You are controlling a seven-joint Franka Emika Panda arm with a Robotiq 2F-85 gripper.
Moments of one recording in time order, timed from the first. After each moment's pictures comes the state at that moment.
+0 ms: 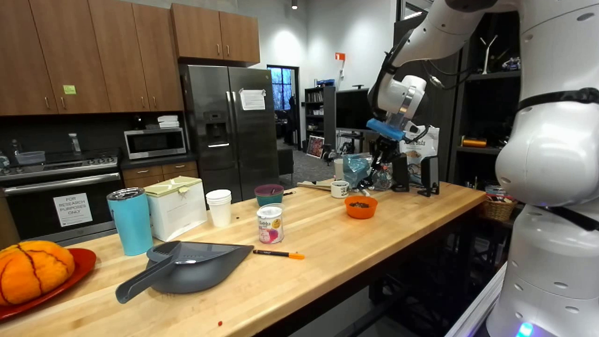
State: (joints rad) arm -0.25 0.17 -0.30 -2.16 0.58 2.47 0.46
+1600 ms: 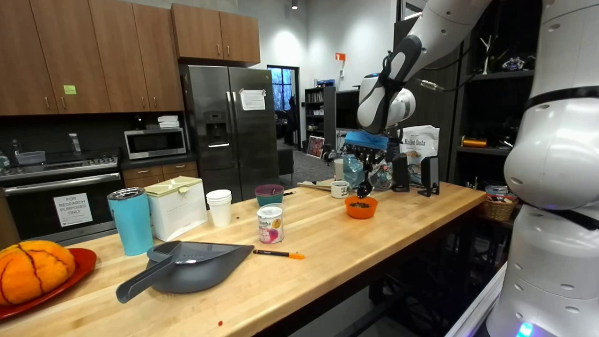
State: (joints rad) arm -0.12 0.04 -0.24 -2.35 -0.32 2.70 1.10
